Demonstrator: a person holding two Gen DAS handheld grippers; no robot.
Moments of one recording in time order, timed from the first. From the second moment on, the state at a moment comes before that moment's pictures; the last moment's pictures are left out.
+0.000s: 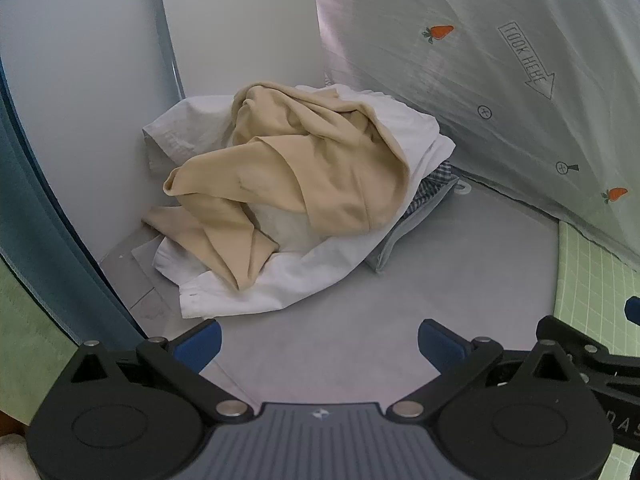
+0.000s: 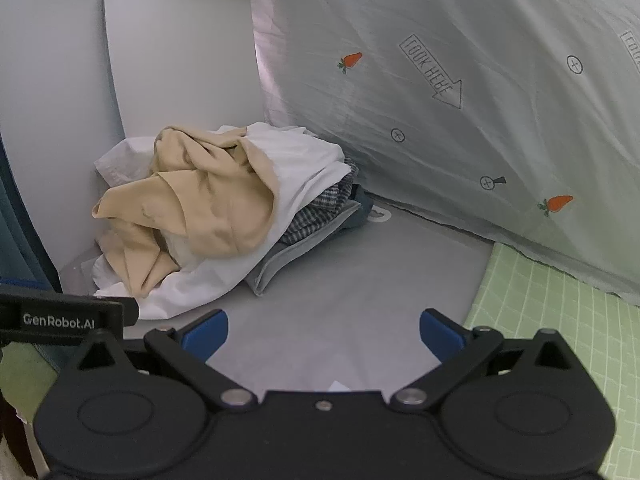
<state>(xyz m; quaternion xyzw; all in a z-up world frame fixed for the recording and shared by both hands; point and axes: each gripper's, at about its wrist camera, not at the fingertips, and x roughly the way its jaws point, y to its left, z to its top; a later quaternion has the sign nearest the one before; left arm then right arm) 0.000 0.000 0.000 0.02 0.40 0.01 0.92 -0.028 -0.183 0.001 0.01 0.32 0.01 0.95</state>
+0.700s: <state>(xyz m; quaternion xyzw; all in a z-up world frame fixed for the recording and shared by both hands) -0.002 -0.001 -0.004 0.02 0.40 0.01 0.92 -0.028 -0.184 0.000 0.01 0.32 0.01 0.95</state>
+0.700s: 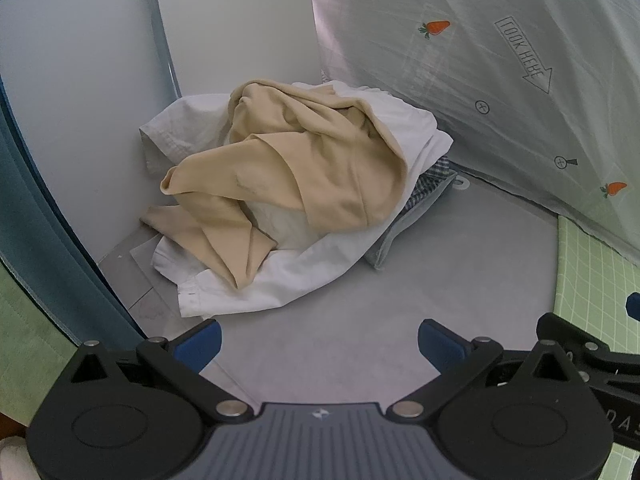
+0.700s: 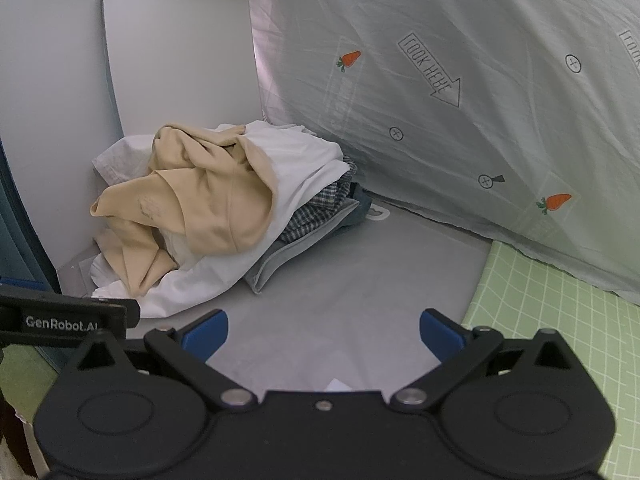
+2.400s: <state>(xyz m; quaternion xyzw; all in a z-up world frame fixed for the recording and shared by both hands) 0.013 -0.007 -0.005 0.03 0.42 0.01 0.91 -0.018 -0.187 -0.004 0.02 0.33 0.00 0.94</state>
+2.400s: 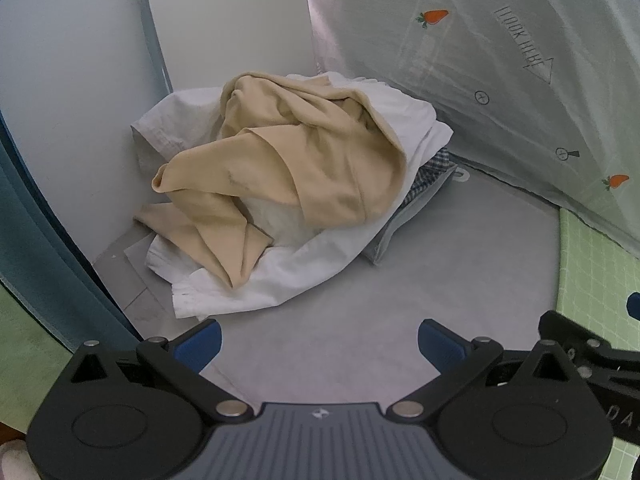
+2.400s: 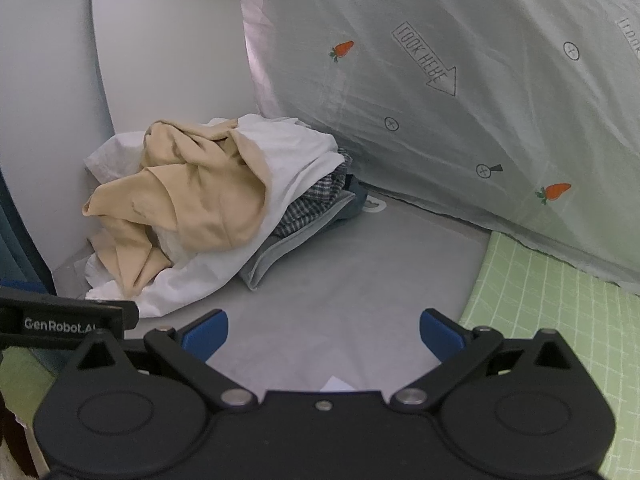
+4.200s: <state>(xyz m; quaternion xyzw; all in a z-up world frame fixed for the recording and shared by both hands) 0.203 -0.004 0.000 -0.11 0.41 -0.04 0.91 0.178 -0.202 -0.016 0.04 0.30 0.07 0.95</state>
